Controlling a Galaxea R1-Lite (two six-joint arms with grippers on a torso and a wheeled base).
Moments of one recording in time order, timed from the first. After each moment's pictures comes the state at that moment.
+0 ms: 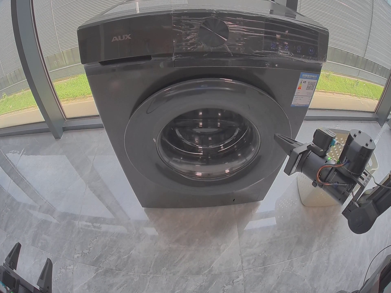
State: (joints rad) left arm 0.00 0.02 -0.02 0.00 0.00 0.00; right arm 0.44 1.79 -0.53 -1.34 0.08 0.11
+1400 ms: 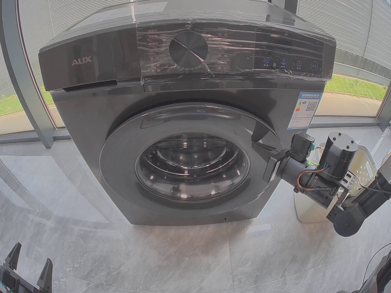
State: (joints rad) left arm 0.00 0.02 -0.02 0.00 0.00 0.00; right arm 0.50 1.87 -0.61 -1.33 0.05 0.13
